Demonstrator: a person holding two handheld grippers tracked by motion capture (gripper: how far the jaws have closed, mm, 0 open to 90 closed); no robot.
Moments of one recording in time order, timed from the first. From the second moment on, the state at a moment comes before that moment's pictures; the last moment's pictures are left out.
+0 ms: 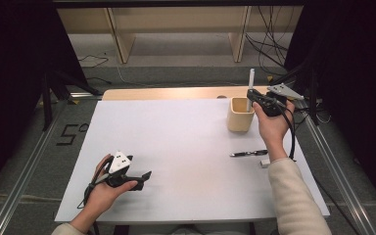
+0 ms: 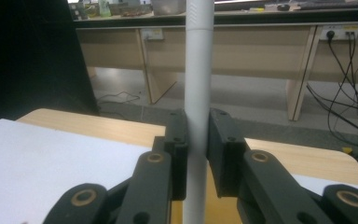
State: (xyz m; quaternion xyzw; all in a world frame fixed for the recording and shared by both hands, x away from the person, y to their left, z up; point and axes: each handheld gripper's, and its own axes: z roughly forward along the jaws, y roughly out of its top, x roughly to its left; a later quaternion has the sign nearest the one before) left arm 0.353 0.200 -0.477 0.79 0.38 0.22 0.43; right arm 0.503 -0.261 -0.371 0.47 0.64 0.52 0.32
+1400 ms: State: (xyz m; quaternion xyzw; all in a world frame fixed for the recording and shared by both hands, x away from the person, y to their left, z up) left arm 0.353 0.200 -0.477 0.79 0.38 0.22 0.43; right arm 0.514 -0.263 -0.387 0.48 0.63 0.51 0.34
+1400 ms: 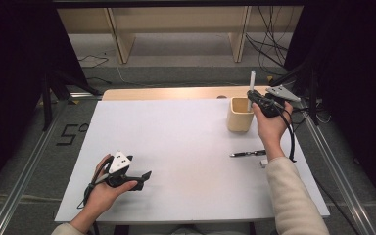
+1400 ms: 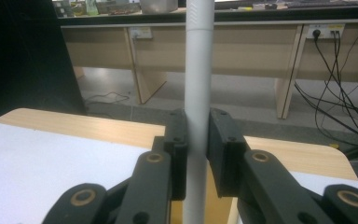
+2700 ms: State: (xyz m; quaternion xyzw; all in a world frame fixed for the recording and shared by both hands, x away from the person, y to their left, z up) left arm 0.353 0.200 -0.477 0.79 0.38 0.22 0.43; right arm 0.518 -0.265 -0.402 0.49 0.65 0.49 0.33
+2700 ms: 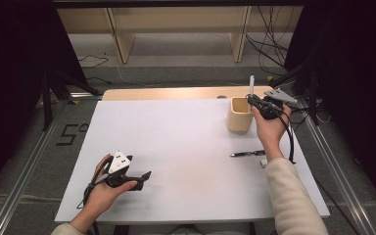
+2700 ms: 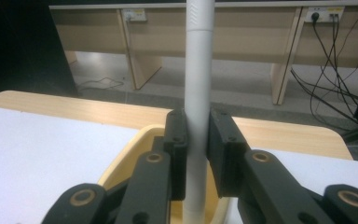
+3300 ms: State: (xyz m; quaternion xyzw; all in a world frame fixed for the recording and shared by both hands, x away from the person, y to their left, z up) left arm 0.353 0.201 -0.477 0.79 0.38 0.22 0.43; right arm 0.517 -0.267 -0.403 0.49 0.66 0.47 0.32
